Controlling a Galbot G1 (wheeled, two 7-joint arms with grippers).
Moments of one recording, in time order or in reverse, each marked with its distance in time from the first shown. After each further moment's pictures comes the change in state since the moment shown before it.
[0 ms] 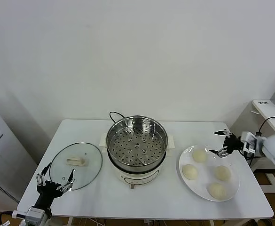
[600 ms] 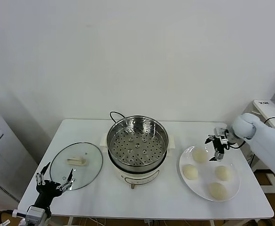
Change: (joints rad) left arm 0.000 0.012 -0.006 0.003 0.010 0.001 -0.005; right arm 0.313 0.199 -0.449 -0.266 -0.144 0.043 -0.078
